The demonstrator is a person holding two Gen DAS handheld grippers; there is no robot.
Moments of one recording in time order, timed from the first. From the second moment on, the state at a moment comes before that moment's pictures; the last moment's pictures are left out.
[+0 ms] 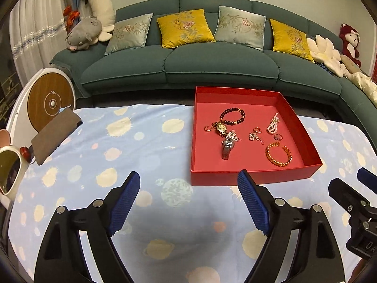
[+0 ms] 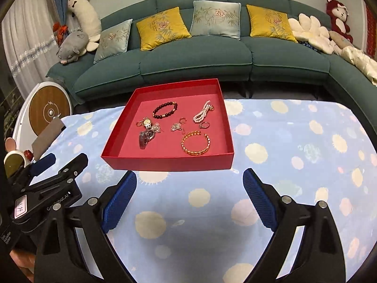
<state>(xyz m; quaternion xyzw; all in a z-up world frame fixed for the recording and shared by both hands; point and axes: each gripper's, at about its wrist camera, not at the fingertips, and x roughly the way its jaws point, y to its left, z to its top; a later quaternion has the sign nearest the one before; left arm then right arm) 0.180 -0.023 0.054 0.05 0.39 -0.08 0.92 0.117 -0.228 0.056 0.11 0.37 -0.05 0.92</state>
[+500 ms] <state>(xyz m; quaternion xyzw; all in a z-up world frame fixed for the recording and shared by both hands) 0.201 -0.037 0.027 0.07 0.42 -0.09 0.90 0.144 -0.235 0.030 0.08 0.41 -0.06 0.91</state>
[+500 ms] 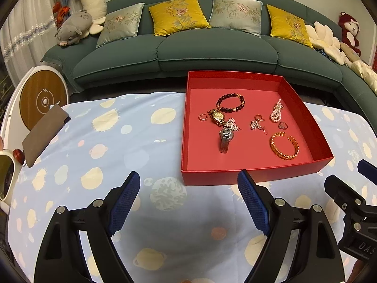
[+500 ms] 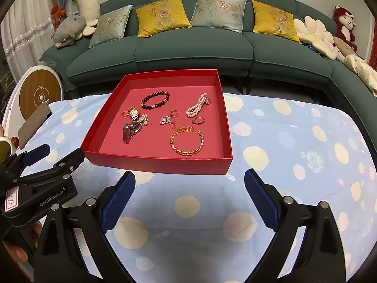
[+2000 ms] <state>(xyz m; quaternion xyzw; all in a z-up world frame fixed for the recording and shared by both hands) 0.194 -0.051 0.027 0.10 0.41 -0.09 0.90 0.141 -0.230 0.028 0.09 0.40 -0.06 0.91</state>
